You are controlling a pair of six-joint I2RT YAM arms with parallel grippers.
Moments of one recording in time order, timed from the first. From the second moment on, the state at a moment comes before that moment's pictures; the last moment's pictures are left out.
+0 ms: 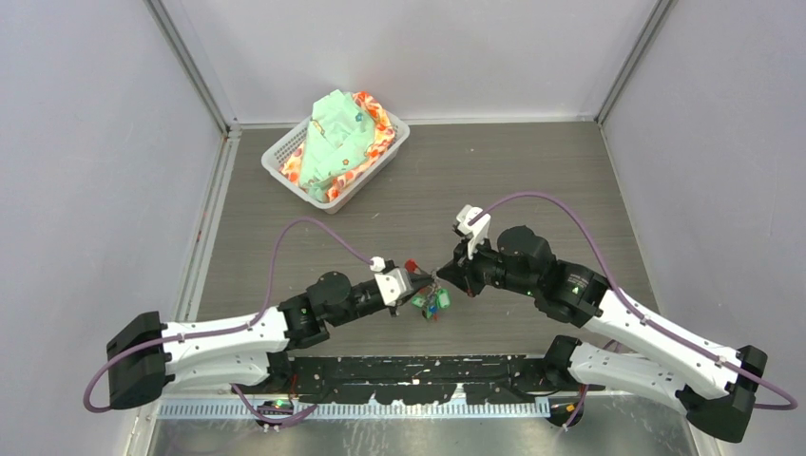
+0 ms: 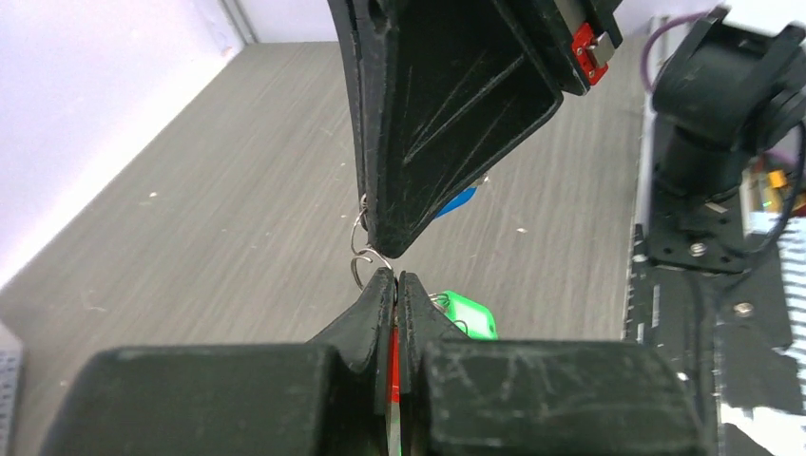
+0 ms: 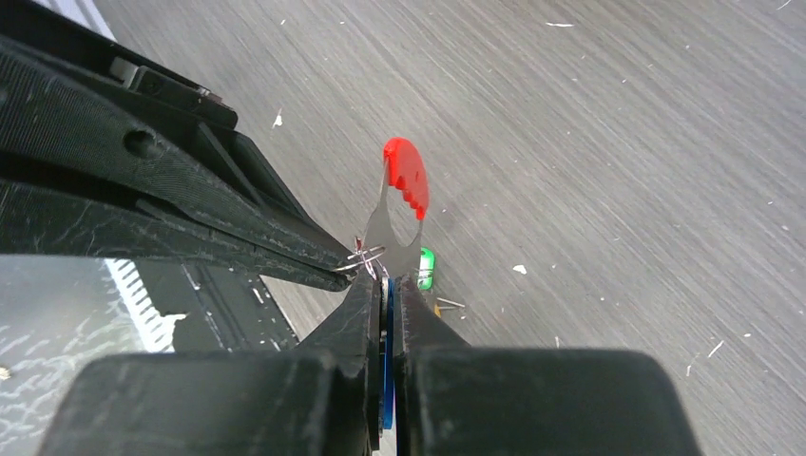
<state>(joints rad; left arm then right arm) -1.18 0.97 0.45 0.54 0.03 0.19 0.92 0.83 0.83 -0.41 -0.07 0.16</state>
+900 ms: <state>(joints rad) -1.26 1.04 0.46 0.53 -0.19 0.39 0.92 0.94 0.86 -0.42 -0.01 0.18</state>
